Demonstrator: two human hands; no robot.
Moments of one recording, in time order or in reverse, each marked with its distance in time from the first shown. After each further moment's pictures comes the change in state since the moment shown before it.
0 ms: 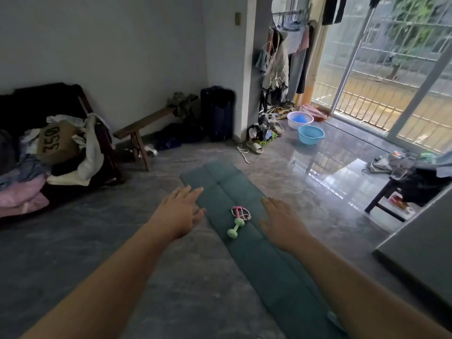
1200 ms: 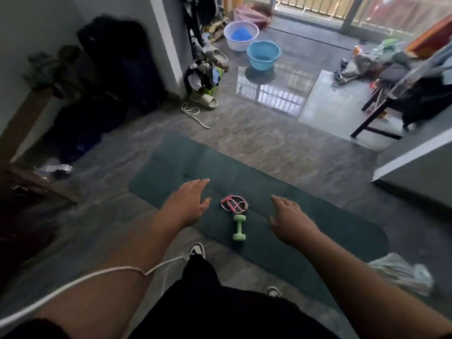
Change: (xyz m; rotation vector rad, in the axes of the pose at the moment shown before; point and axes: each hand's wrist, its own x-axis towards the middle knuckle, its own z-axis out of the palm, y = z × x) left_hand 0.620 -0.115 0.093 -0.111 -0.420 0.411; right_hand 0.492 0.064 0.087 0.296 -0.198 0.662
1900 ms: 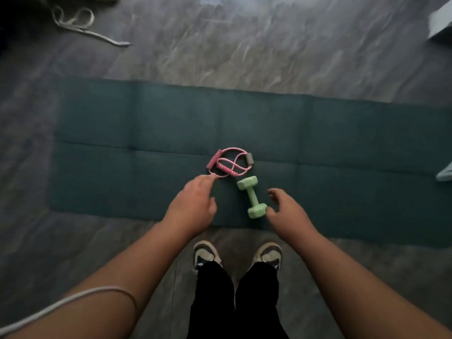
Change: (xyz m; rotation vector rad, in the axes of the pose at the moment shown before) left_hand 0.316 -0.161 0.340 0.003 -0.339 0.208; right_hand 0.333 0.078 0.337 0.611 -0.020 0.521
